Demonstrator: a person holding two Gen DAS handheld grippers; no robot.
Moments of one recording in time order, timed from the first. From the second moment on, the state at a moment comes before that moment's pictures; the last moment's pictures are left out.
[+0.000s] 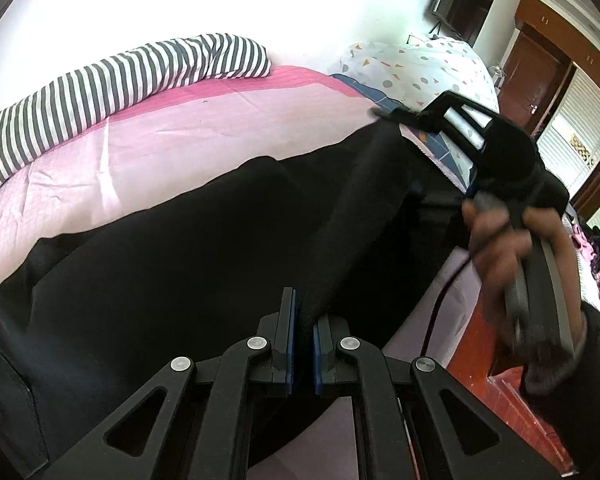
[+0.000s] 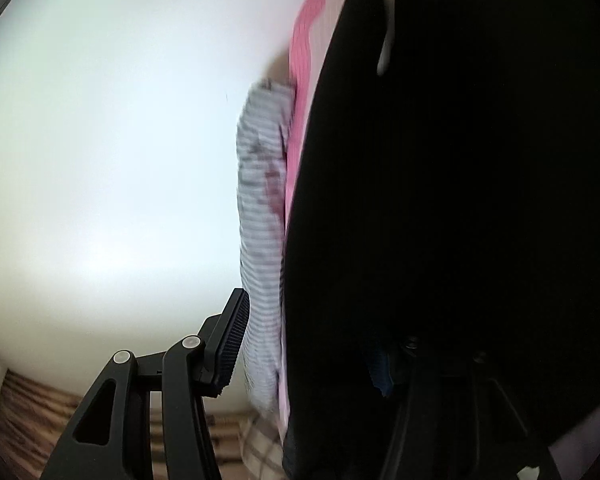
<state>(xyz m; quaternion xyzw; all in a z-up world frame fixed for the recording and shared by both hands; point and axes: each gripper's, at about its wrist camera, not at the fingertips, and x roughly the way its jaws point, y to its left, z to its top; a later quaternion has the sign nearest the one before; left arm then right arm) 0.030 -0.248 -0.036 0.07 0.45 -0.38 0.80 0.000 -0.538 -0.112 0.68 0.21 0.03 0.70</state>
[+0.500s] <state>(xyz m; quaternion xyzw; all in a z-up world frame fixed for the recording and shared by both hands) 0.027 -0.254 -0.046 0.08 0.46 -0.38 0.80 0.005 -0.602 -0.081 0.63 0.22 -0.03 0.75</state>
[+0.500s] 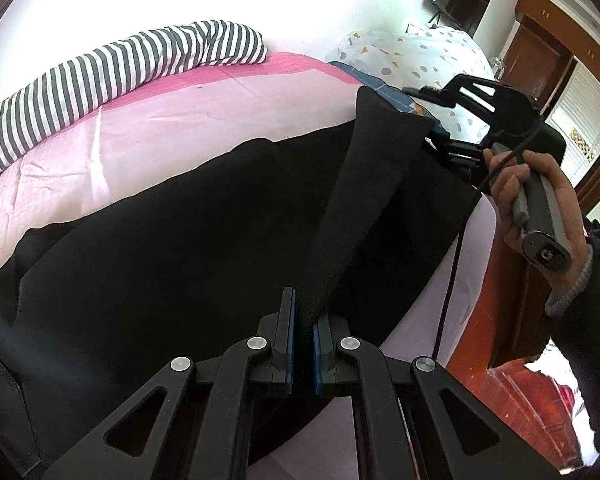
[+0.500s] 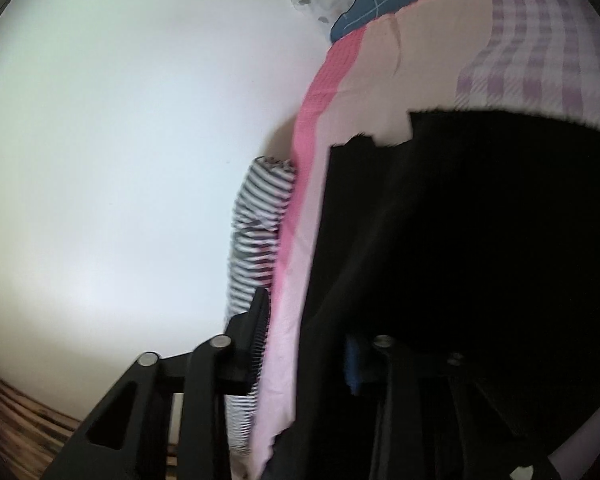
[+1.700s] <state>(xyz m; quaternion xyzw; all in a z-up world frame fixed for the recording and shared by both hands) 0.001 -0.278 -0.067 0.19 0.45 -0.42 0.76 -0.105 -0.636 -0.099 0.40 0.36 -0.24 0.81</state>
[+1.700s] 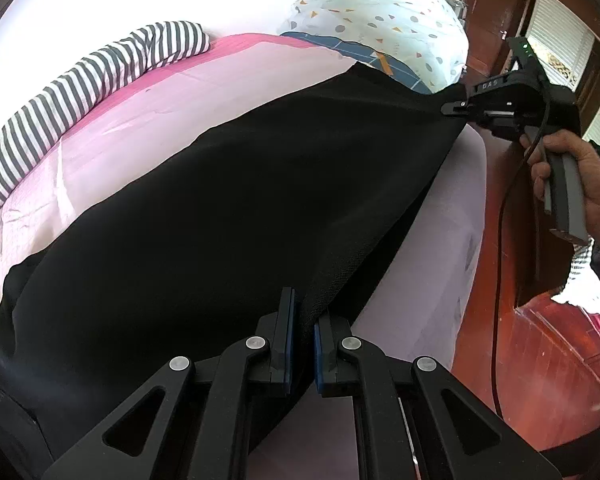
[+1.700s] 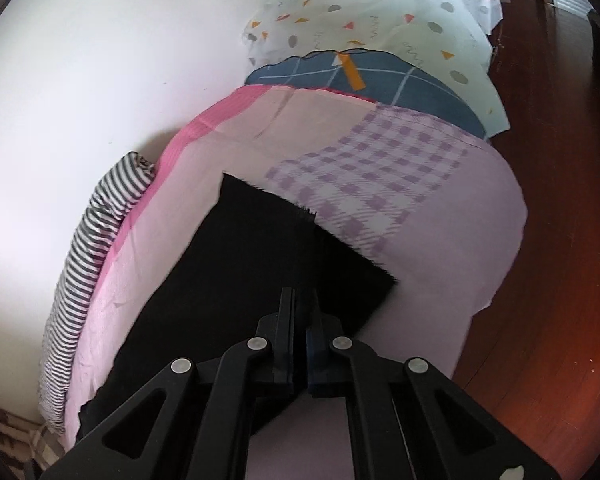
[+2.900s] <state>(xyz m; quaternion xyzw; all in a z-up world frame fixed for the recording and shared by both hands) 0.054 -0.073 -0.072 0.01 0.50 -0.24 0.83 -0.060 -0.536 -0.078 0.30 0.46 -0.17 0.82</state>
